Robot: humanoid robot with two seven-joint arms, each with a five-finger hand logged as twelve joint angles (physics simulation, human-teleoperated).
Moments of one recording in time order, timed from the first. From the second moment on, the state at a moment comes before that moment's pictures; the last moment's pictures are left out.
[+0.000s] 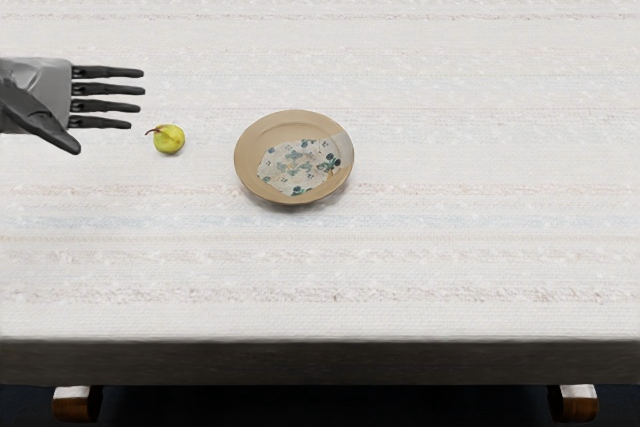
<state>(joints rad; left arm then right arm) -1.05 1.06 -0.45 -1.26 -0.19 -0.61 0.57 -0.09 0.00 0.09 0.09 0.08 0.19 -0.22</state>
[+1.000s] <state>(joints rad) -1.19 0.68 -0.46 -1.33 0.82 -0.43 0.61 -0.08 0.00 0.09 0.09 0.08 0.19 -0.22</state>
